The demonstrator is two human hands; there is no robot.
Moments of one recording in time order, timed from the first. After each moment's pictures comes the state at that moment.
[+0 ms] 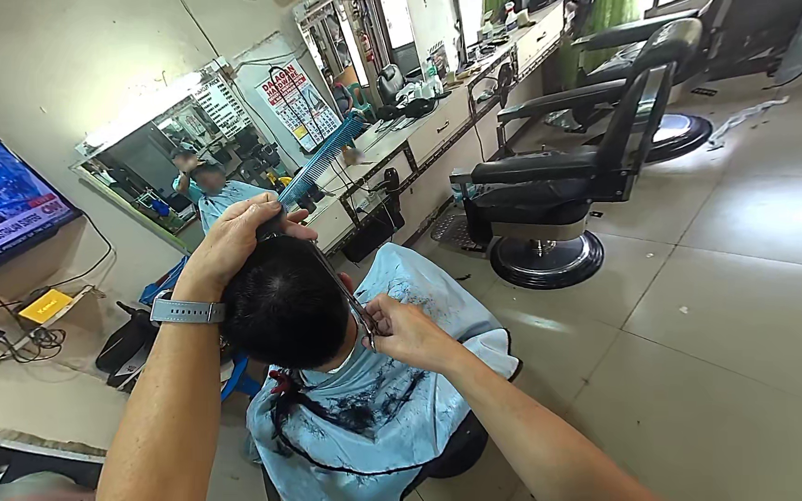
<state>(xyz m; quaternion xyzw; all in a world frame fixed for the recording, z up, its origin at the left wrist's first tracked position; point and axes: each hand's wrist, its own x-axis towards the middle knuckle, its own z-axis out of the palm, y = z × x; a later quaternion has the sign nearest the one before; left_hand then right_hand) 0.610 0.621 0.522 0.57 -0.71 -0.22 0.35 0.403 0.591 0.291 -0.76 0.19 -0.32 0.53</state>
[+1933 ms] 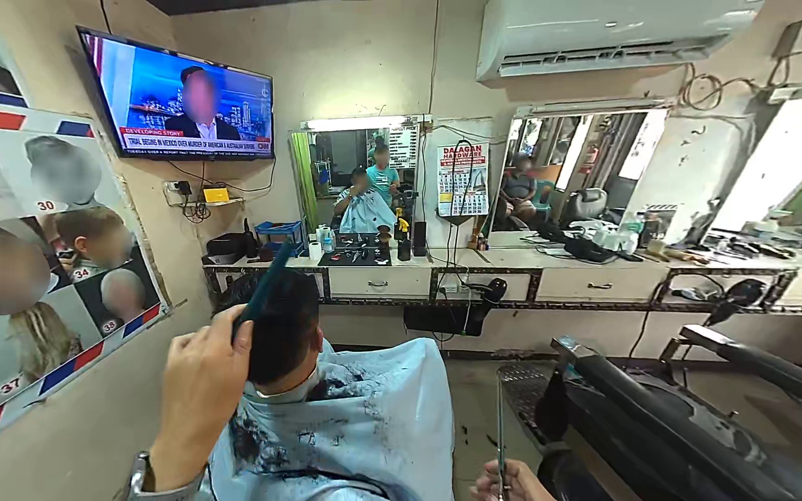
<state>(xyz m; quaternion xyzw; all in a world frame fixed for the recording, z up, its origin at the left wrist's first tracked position) 0.463 0.704 0.409 0.82 -0.28 0.46 0.22 0.196 0.373 0.230 -0.78 0.06 -0.23 0.58</state>
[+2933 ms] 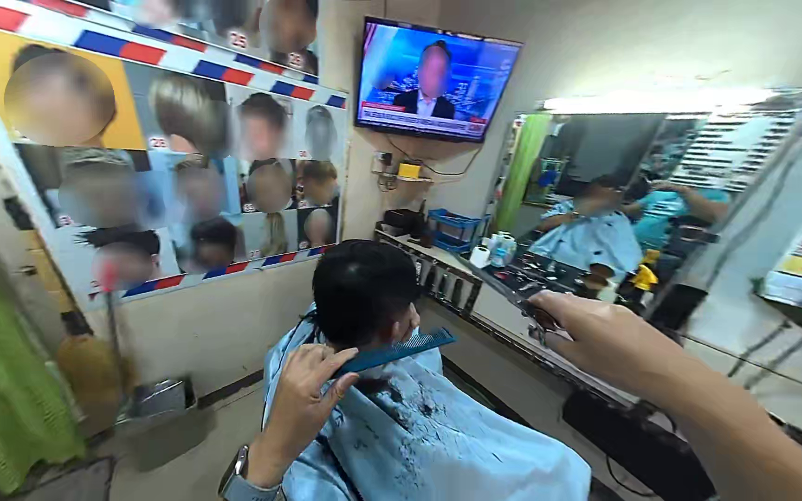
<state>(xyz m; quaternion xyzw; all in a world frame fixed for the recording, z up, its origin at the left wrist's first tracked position) 0.426 0.635 0.292 0.82 -0.14 0.48 0.28 0.524 0.261 0.476 -0.89 -0.39 -0.25 0.02</state>
